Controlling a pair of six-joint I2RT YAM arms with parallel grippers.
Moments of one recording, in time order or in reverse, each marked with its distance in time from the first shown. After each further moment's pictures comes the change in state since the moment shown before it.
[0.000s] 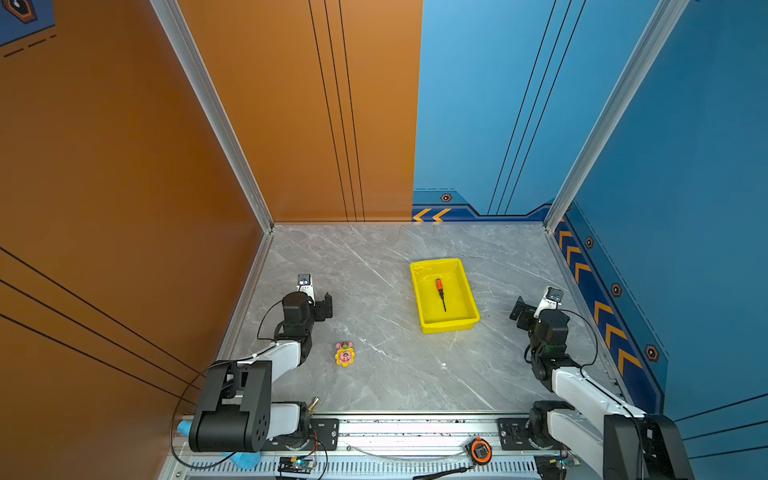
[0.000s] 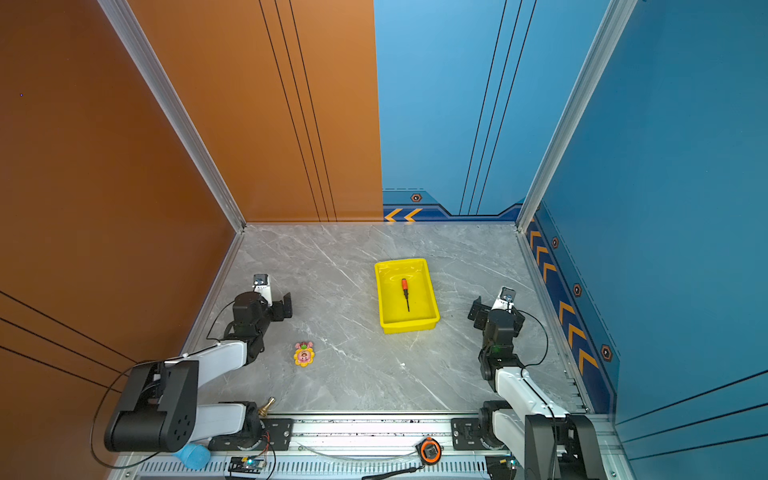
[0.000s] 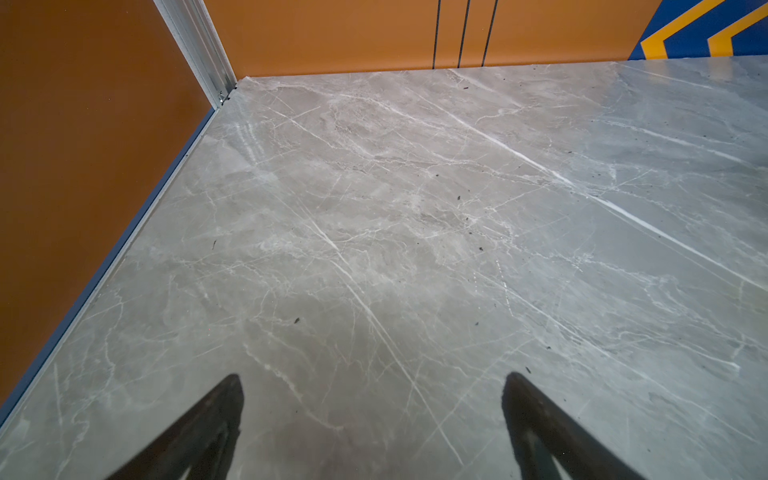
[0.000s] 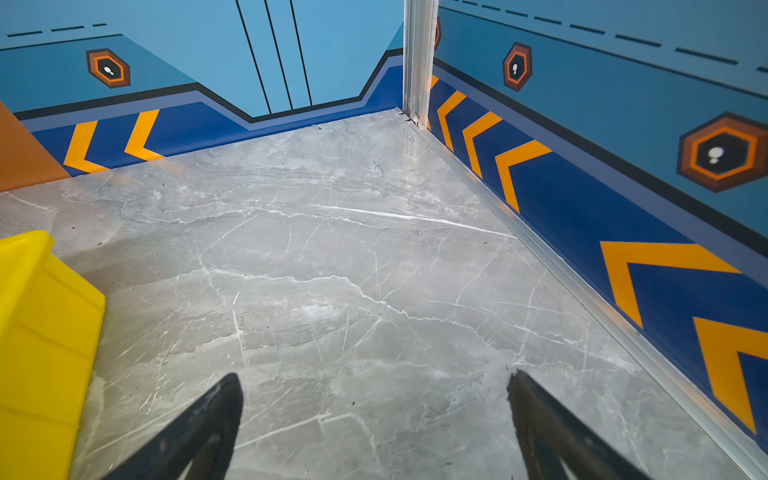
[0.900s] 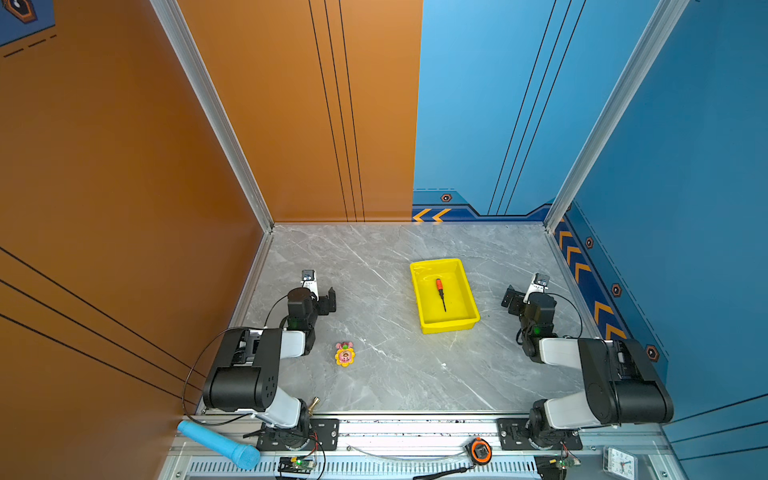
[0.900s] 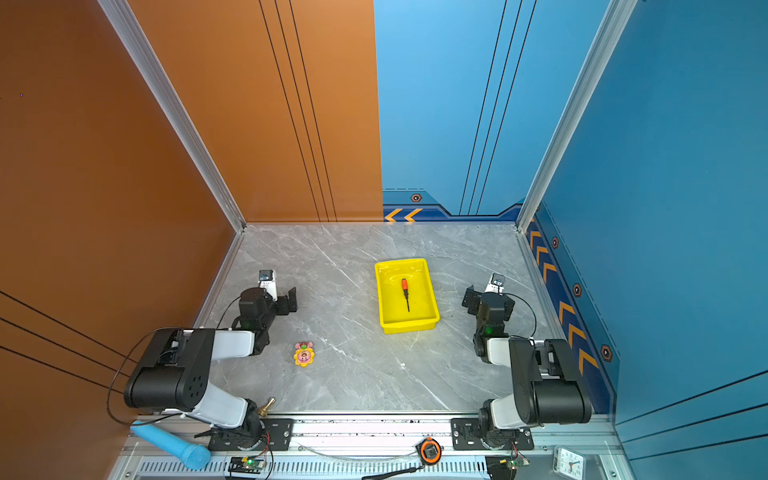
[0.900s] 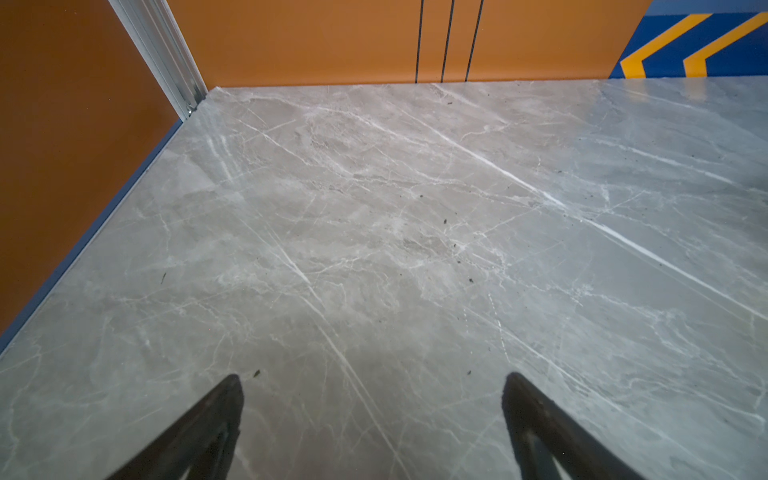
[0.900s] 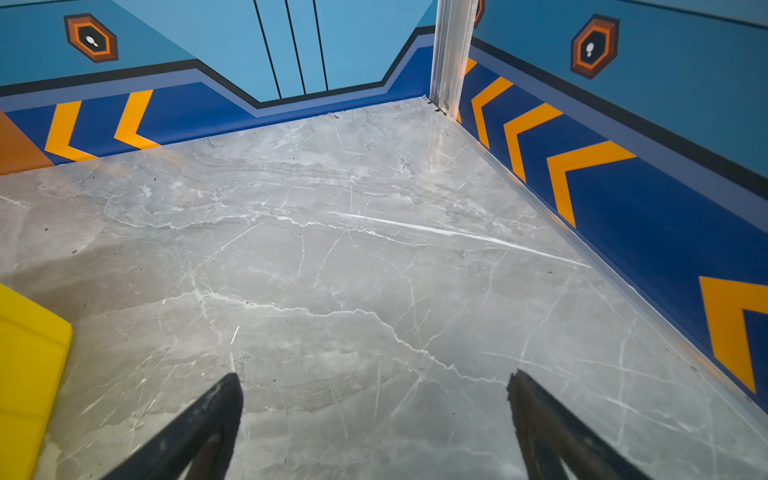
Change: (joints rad) left arm -0.001 0.211 0.040 0.225 0.048 -0.011; right arm 0.013 0.430 0.148 0.265 -0.029 -0.019
